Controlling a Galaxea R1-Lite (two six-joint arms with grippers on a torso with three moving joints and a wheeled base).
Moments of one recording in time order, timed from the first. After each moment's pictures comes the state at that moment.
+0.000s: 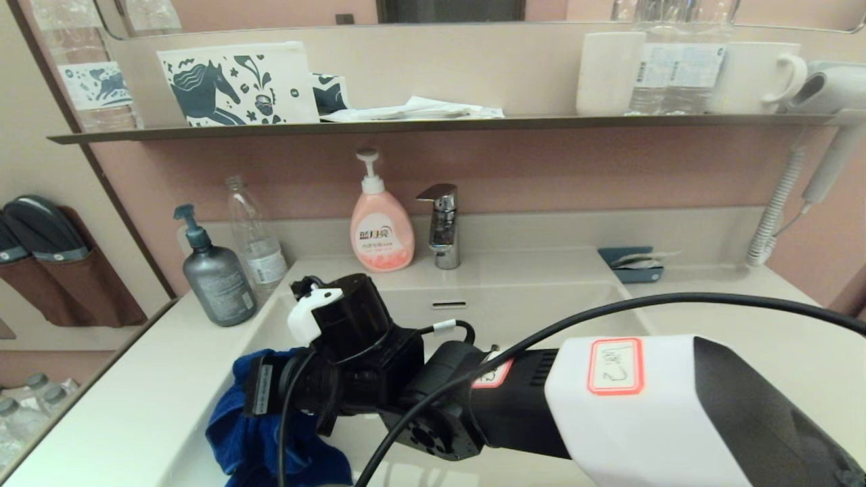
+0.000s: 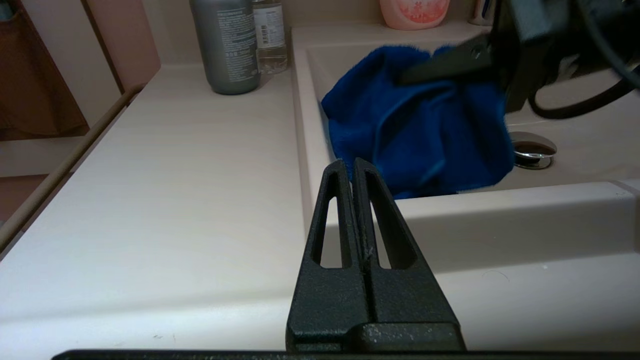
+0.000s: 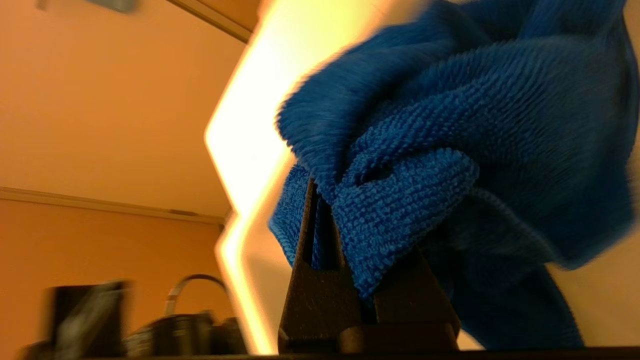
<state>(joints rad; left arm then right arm) 0.00 0.00 0.00 -0.03 -0.04 0.04 1.03 2.47 -1.98 -0.17 0.25 0.75</state>
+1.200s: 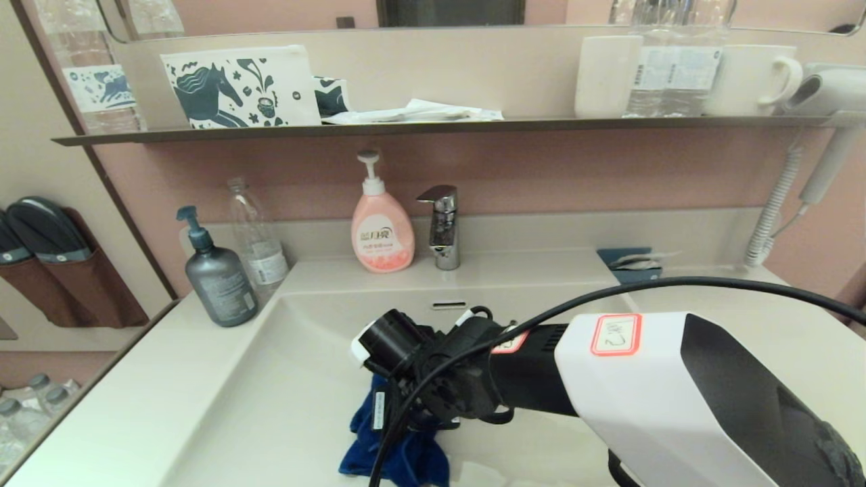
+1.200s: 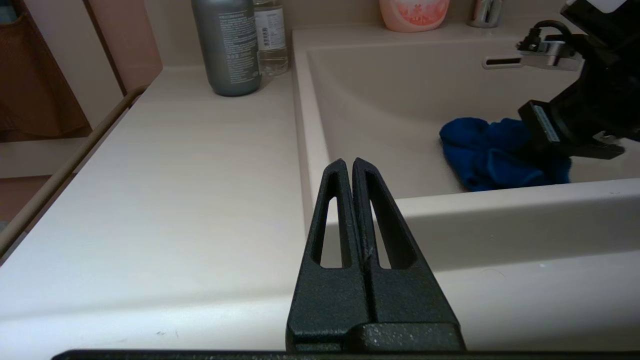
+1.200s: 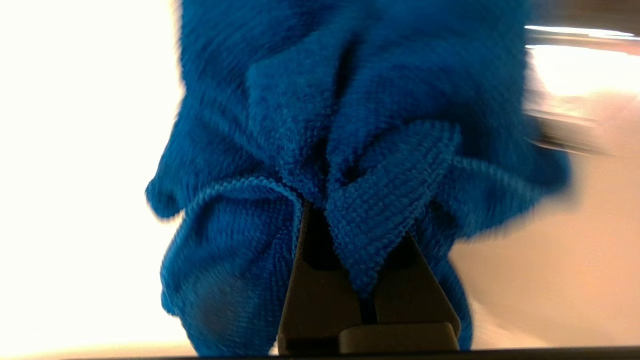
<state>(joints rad) 0.00 0.00 0.00 -0.03 -0.04 0.04 0.92 2.51 -1.96 0.55 -0.15 0.80</state>
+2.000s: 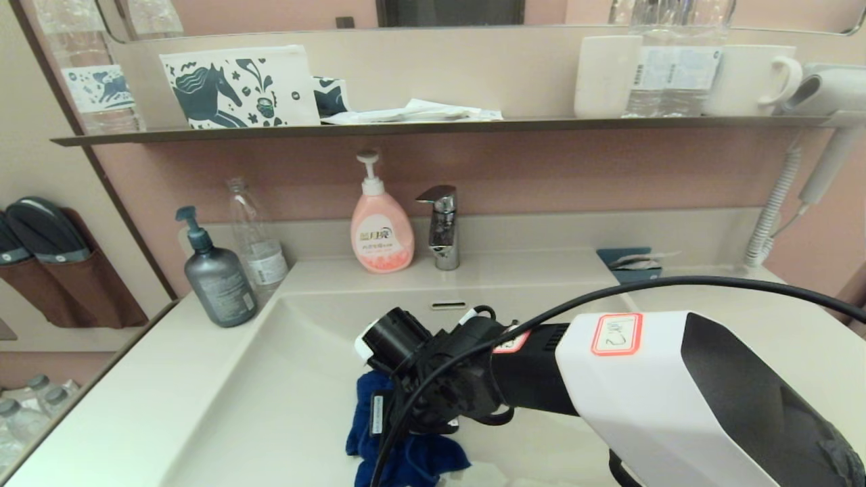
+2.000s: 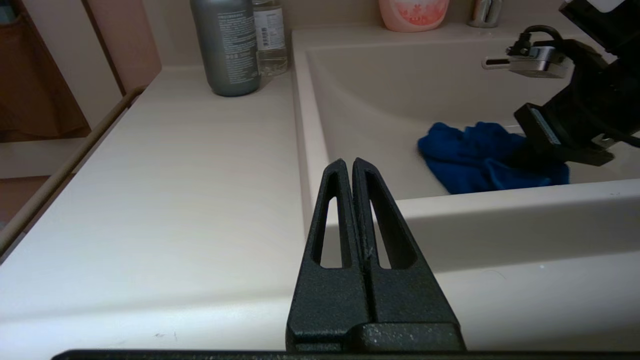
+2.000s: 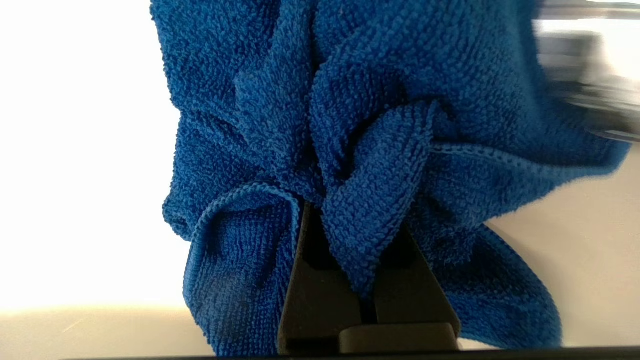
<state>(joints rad) 0.00 0.00 0.00 -0.03 -0.04 0.04 0.96 2.50 -1.96 0.49 0.01 0.77</state>
